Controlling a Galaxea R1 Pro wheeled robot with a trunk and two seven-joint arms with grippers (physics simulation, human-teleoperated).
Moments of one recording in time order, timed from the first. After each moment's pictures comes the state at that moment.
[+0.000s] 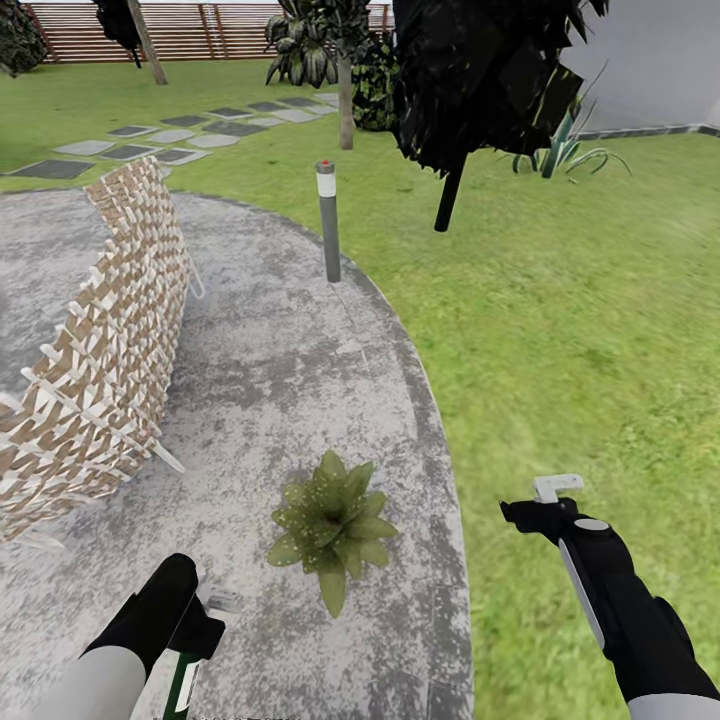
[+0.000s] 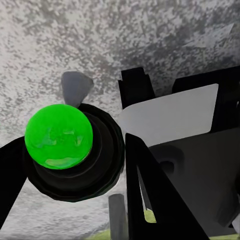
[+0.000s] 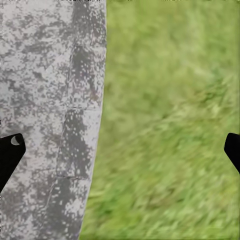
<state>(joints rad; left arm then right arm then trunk) -0.59 0.07 0.16 -0.66 -0.76 1.01 -0.68 -0.44 -0.15 -0.09 -1.31 0.14 0.66 0.14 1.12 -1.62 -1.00</state>
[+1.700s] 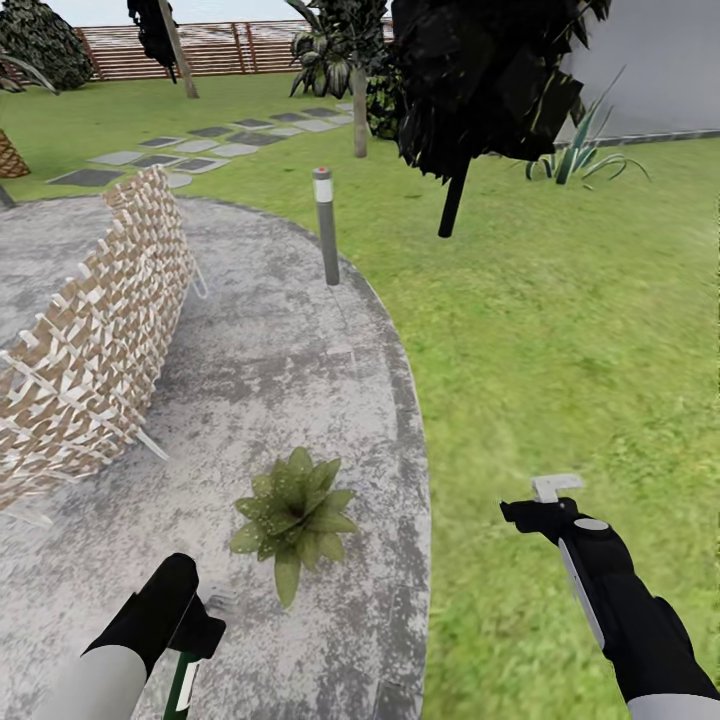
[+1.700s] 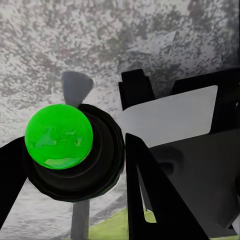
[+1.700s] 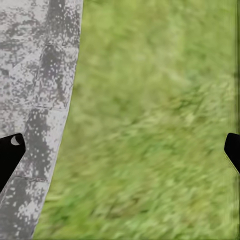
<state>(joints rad) -0.59 0.06 0.16 -0.66 -0.76 1.01 -0.68 -0.44 -0.14 -0.09 -1.31 0.14 0.66 0.14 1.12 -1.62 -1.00</state>
